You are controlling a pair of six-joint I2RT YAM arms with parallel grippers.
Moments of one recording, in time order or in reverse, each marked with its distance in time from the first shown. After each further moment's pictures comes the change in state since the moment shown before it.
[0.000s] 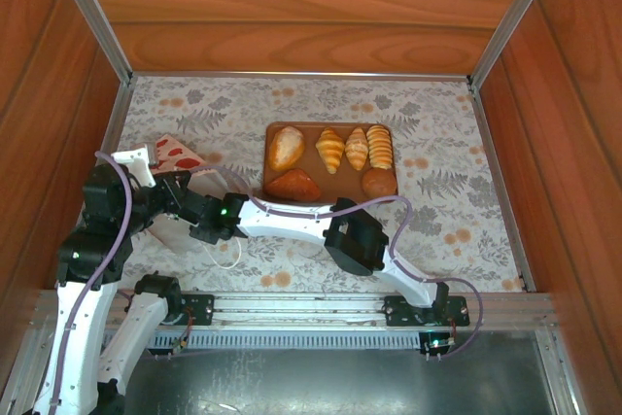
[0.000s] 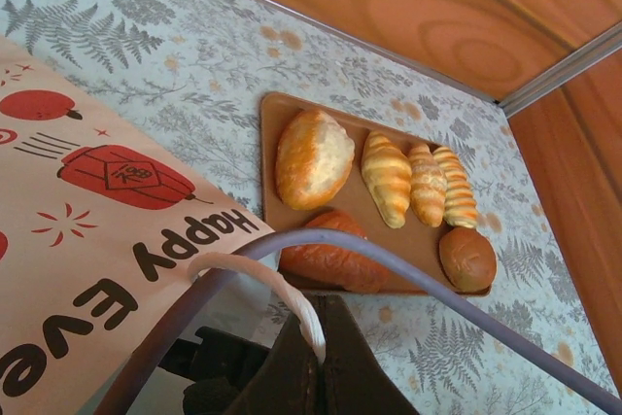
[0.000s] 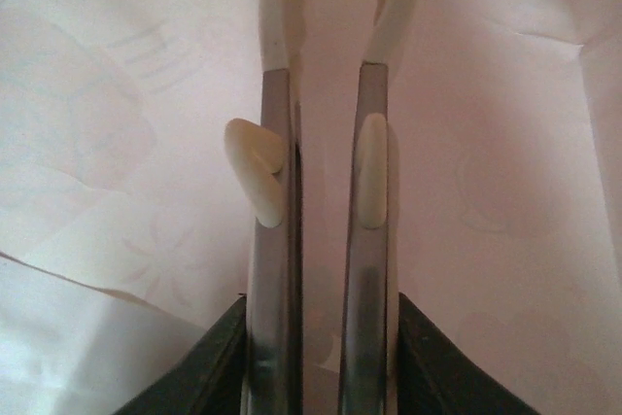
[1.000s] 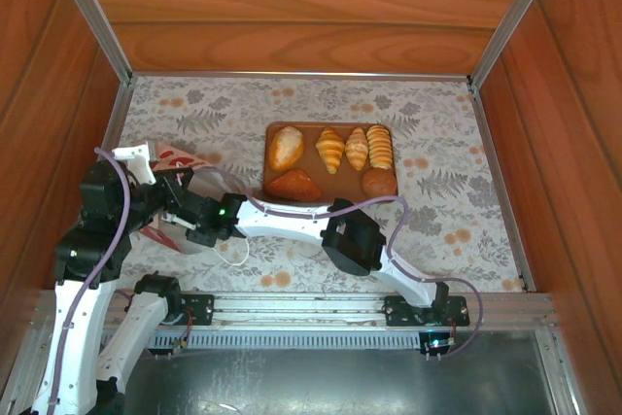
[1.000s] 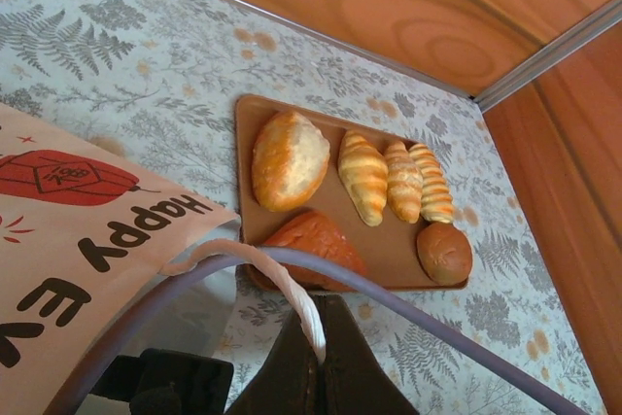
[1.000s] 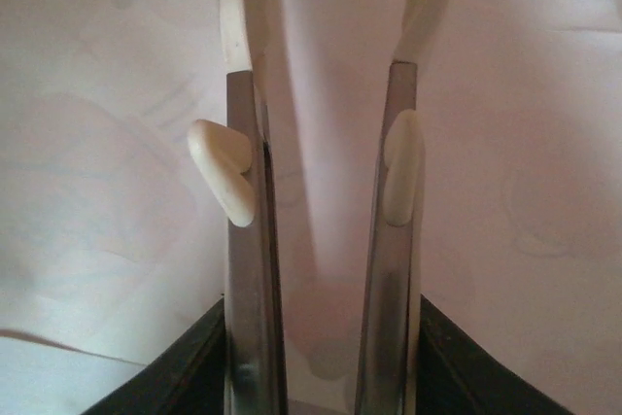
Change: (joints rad) left arm 0.000 0.019 0.034 0.001 0.047 0.006; right arm -0.001 0.023 0.023 0.003 -0.112 -0.006
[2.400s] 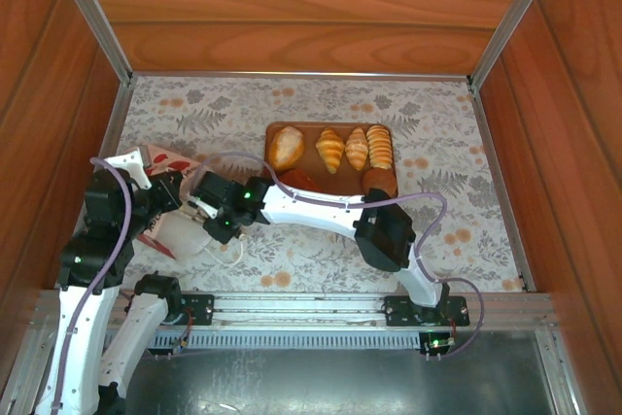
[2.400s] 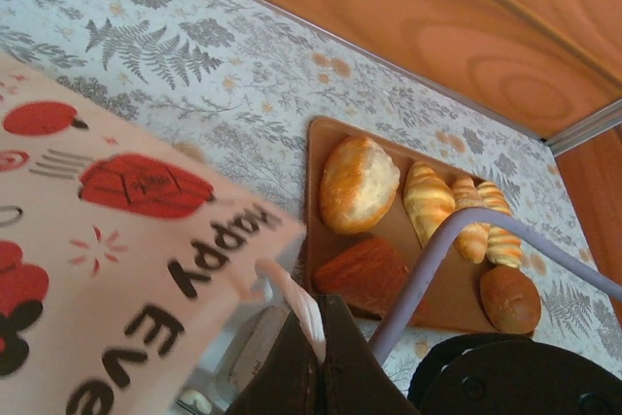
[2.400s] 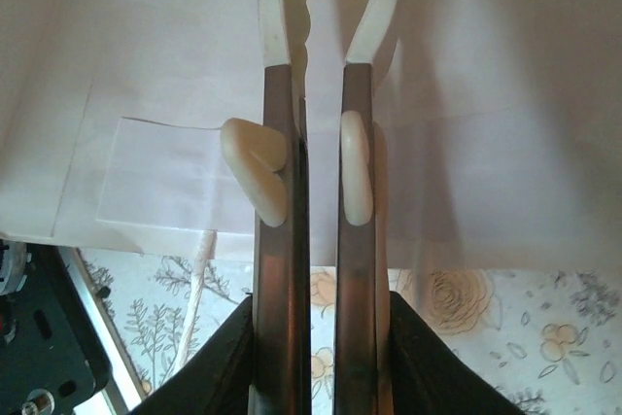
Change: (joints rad) left arm 0.000 -0.054 -0.069 0.009 -0.177 -0.026; right arm -0.066 -0.230 -0.212 -0.085 -0.254 0.335
